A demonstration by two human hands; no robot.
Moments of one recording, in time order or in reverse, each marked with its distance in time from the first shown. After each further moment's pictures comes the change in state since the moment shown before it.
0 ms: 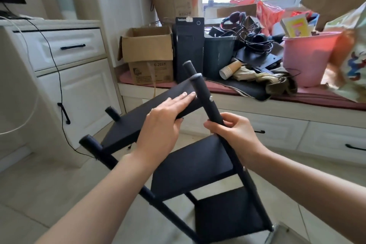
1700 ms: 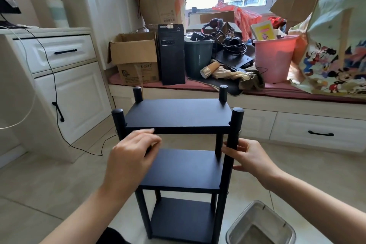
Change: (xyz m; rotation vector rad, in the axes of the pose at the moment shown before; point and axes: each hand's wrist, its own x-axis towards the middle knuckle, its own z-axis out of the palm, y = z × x) left_hand -0.128 0.055 -0.013 0.279 0.227 0.246; right_hand -0.135 0.020 -0.104 -0.199 0.087 0.264
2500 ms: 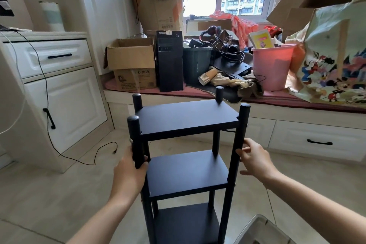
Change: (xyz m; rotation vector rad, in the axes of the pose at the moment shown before) left_hand -0.005 -0.023 0.041 -0.413 -0.209 -0.946; right_hand 0.049 0.008 -0.006 -0.245 0.225 0.001
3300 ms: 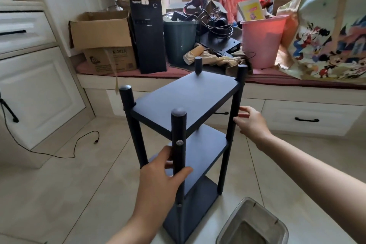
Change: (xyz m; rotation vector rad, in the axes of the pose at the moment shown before) left_hand -0.042 0.036 0.088 -0.116 -0.294 0.127; right_hand 0.100 0.032 -0.019 0.011 0.123 0.029
